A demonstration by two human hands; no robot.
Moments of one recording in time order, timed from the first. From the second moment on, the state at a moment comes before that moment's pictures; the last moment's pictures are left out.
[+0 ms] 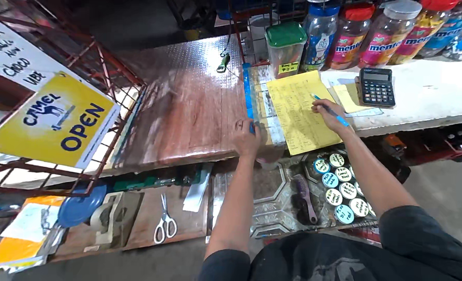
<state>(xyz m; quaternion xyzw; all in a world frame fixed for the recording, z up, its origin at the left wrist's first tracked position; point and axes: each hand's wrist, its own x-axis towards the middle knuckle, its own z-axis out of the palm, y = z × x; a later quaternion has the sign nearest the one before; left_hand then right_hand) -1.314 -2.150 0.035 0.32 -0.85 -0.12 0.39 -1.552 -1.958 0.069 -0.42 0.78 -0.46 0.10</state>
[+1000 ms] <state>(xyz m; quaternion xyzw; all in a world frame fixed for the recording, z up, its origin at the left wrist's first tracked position) -1.317 -2.145 0.039 0.35 -0.84 -0.13 0.38 -1.494 -1.972 0.070 -0.38 0.76 -0.51 0.14</state>
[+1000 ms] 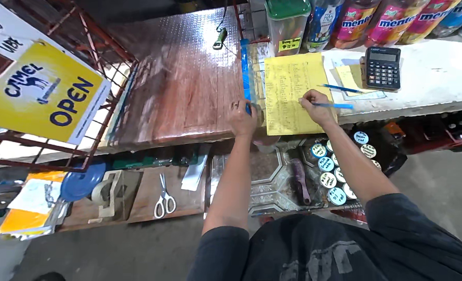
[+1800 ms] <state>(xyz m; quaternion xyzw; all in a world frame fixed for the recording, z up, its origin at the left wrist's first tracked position) -1.319 -2.150 0.031 0.34 -0.84 -0.11 0.41 -1.494 -1.973 0.073 -0.35 0.80 -0.48 0.13</state>
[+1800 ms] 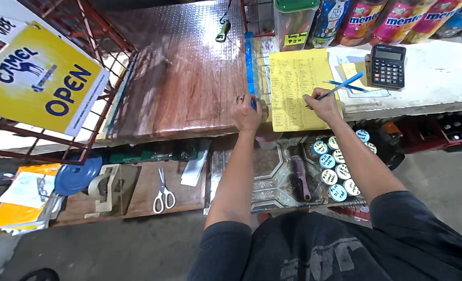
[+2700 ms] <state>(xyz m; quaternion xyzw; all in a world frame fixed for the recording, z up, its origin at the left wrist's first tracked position) -1.320 -2.151 0.031 0.33 -0.84 -0.12 0.41 -1.497 -1.975 0.067 -0.36 0.83 -0.41 0.11</state>
